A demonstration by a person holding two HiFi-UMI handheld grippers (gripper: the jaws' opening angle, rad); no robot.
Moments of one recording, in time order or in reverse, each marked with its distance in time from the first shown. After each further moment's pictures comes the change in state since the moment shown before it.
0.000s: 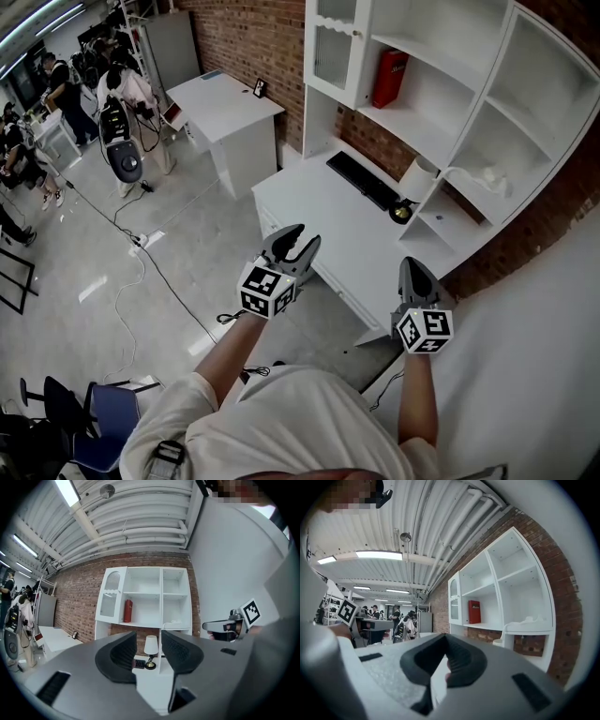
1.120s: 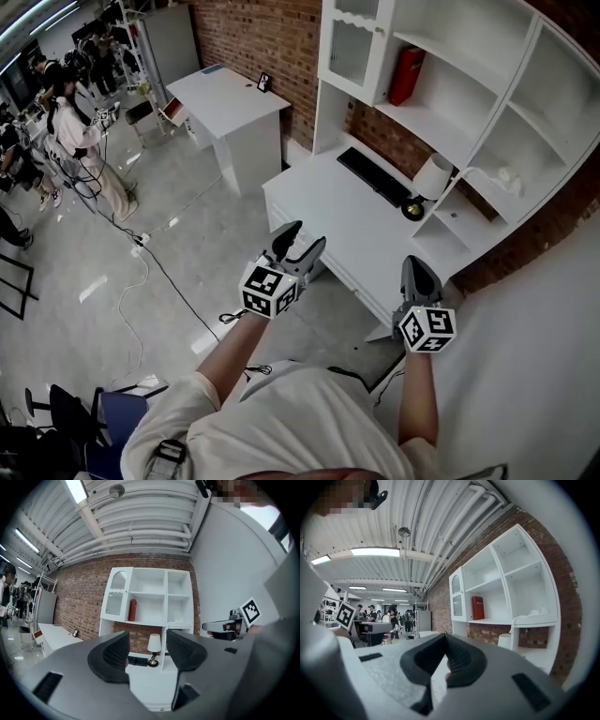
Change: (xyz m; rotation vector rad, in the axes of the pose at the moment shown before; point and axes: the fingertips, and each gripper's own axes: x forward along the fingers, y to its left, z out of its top) left arm -0.037 0.068 -0.009 -0.026 -0.002 -0.024; right arm 0.034 0.068 -0.009 0.032 0.031 -0.035
